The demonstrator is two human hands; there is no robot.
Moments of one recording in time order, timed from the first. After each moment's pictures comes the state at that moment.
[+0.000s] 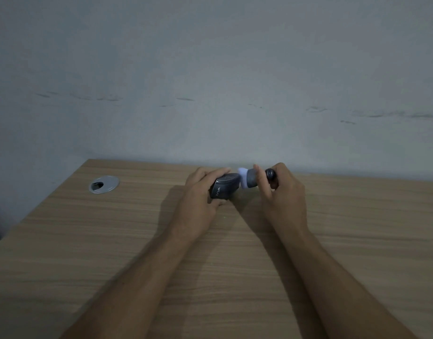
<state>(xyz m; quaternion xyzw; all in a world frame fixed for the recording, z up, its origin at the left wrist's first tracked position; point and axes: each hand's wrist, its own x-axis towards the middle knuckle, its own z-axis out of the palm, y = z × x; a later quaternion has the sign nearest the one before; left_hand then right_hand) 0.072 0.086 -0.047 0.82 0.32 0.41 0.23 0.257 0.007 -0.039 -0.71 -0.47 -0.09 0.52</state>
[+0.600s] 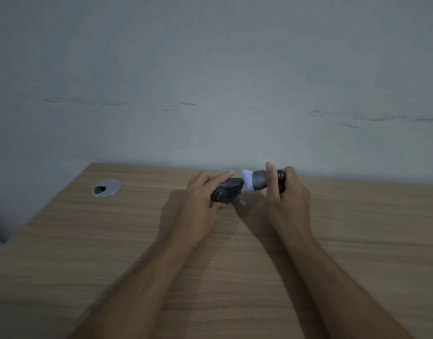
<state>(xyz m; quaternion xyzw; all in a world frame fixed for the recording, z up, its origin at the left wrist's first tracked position) 0.072 0.088 -0.048 0.83 0.31 0.42 0.21 0.254 0.003 -0.033 -0.69 -0.44 -0.05 0.57</state>
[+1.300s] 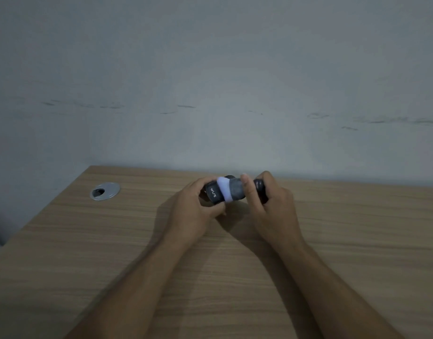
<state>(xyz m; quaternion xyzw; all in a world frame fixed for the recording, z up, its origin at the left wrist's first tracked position) 0.067 0.088 -0.043 0.76 0.37 0.44 0.31 0.236 0.000 -0.032 -0.64 -0.55 -0.05 0.54</state>
